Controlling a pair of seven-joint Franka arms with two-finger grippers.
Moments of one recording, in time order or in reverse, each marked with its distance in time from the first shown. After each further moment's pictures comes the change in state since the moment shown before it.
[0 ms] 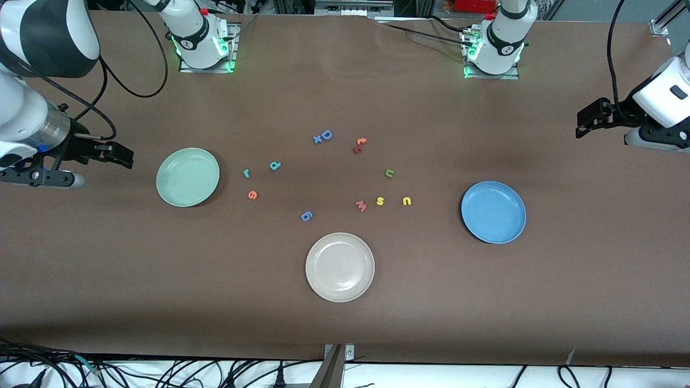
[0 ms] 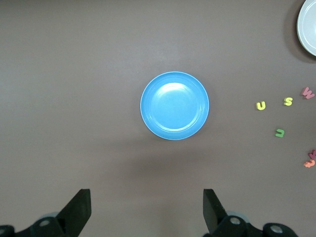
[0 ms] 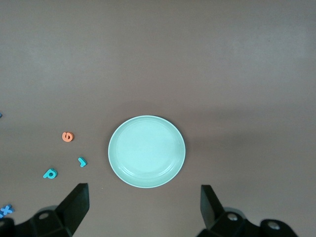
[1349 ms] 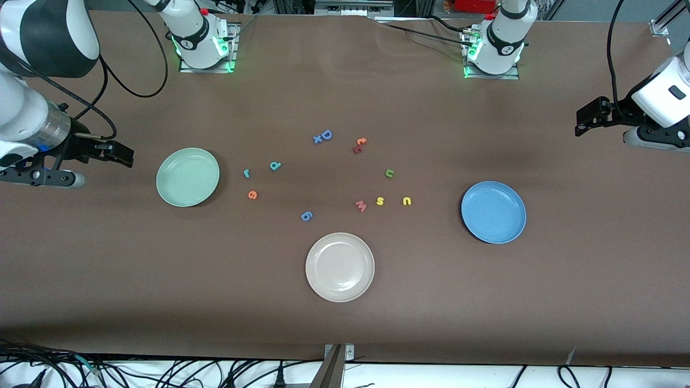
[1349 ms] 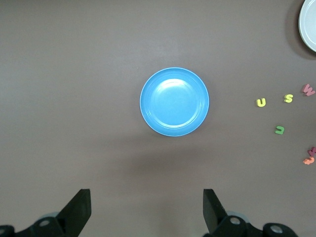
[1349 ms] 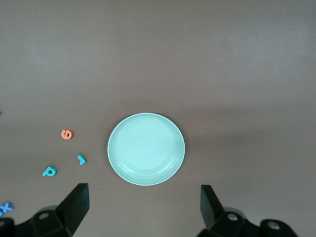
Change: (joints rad) left arm -0.001 0.000 -0.001 0.000 0.000 -0.014 -0.012; right arm 0.000 0.000 0.000 0.001 0.000 -0.011 0.000
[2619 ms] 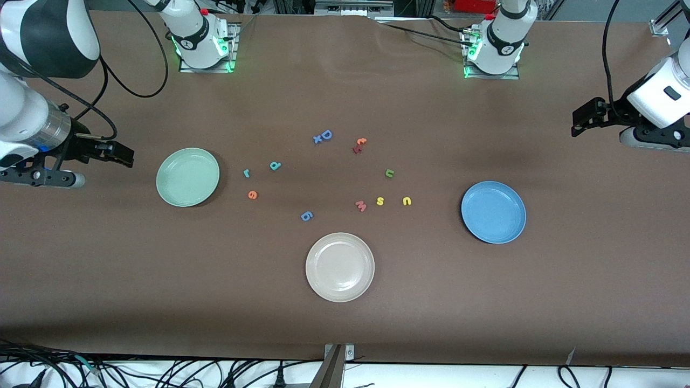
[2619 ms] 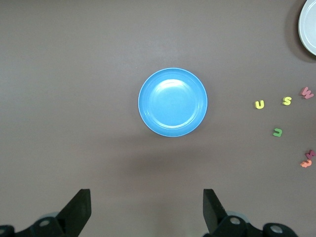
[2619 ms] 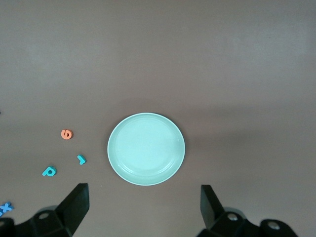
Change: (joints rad) left arm -0.006 0.001 -0.004 0.000 0.000 0.000 -0.024; right arm 0.000 0.002 0.000 0.000 0.000 0.000 0.000
